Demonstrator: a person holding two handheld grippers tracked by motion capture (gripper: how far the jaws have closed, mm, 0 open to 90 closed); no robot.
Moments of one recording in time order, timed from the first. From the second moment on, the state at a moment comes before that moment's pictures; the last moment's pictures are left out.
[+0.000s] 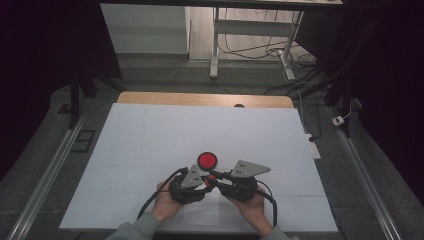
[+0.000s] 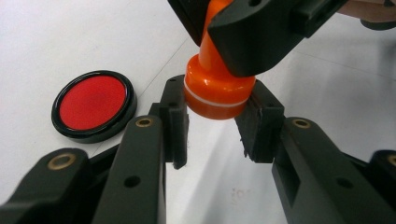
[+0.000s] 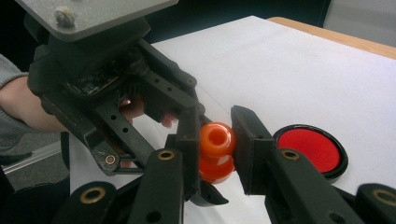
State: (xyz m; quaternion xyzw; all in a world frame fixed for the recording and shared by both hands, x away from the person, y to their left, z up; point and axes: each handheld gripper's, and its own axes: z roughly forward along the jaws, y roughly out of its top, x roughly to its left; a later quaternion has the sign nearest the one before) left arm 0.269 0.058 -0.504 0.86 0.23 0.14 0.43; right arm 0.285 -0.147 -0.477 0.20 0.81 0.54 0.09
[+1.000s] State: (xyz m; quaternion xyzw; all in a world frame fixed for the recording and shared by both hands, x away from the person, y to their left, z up) left arm 0.273 0.063 -0.509 0.86 0.24 0.12 0.42; right arm 0.288 -0.176 -0.458 0.24 0.76 0.59 0.13
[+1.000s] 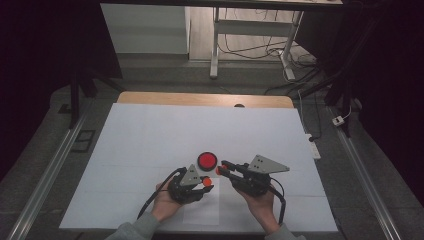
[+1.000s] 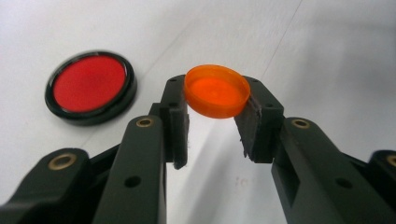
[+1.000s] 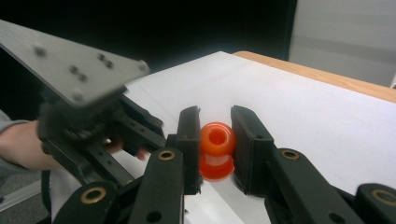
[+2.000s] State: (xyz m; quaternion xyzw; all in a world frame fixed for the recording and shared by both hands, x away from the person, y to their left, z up) left arm 0.274 0.098 -0.494 0.83 0.28 0.12 0.46; right arm 0.289 -0.175 -0.466 0.23 0.78 0.57 0.13
